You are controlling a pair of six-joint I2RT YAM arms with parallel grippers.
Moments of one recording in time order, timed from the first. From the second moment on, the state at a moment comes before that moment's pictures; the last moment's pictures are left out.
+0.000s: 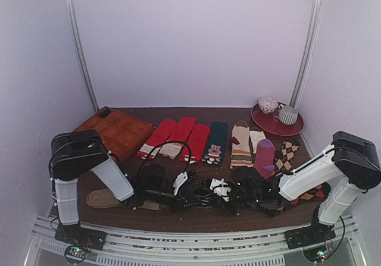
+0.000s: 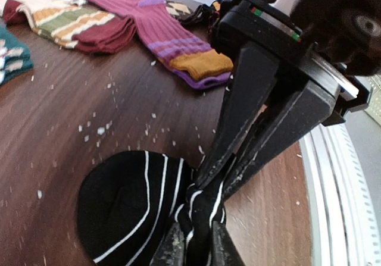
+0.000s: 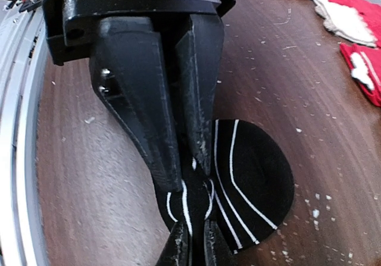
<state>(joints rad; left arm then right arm) -1.01 2.02 0.62 0.95 0.52 -0.17 1.07 1.62 0.52 0.42 -0.12 -0.12</state>
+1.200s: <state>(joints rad) -1.02 1.88 0.64 0.67 0.45 0.25 0.94 1.81 1.01 -0.34 -0.42 0.08</state>
